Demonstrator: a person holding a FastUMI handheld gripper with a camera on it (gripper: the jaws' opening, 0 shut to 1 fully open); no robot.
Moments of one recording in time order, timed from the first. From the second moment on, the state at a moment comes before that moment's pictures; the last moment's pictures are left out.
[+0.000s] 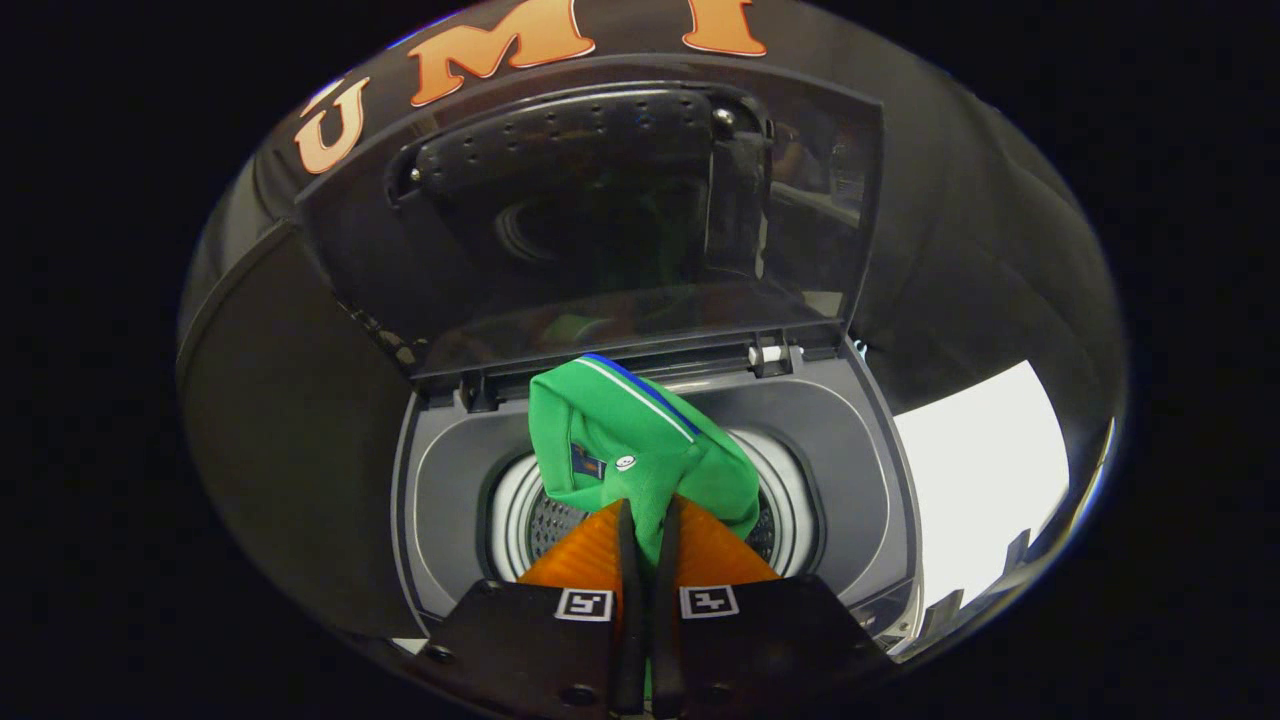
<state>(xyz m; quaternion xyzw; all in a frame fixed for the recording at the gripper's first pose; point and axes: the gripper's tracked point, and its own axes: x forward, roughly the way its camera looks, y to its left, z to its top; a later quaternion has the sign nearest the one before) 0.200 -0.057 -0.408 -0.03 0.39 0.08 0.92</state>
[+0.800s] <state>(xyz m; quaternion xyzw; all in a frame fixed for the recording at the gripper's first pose) 0.220 -0.063 -0.429 -0.05 0.41 0.06 0.91</state>
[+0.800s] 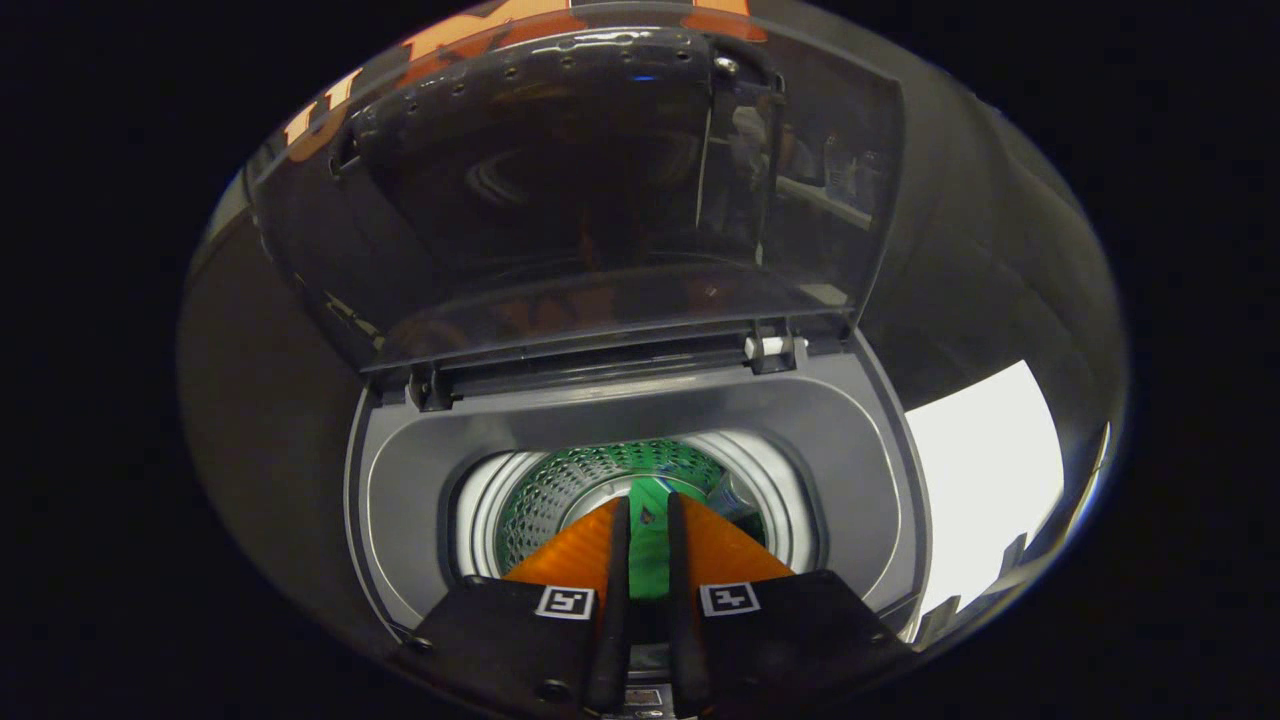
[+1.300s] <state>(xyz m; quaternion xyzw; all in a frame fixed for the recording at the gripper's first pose) 0.206 -0.077 -0.396 -0.06 0.39 0.05 0.92</state>
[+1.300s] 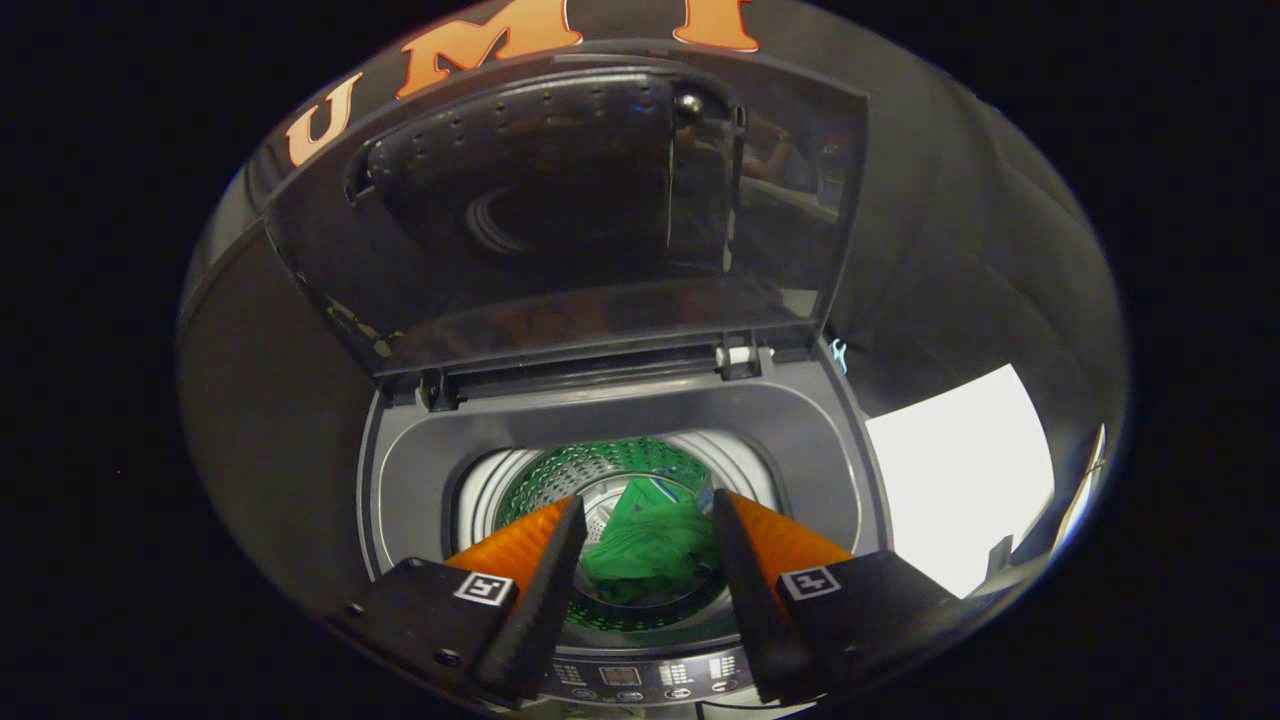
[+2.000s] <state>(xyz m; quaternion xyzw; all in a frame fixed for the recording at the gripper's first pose) 0.203 -0.069 -0.244 -0.10 0.29 0.06 0.95</state>
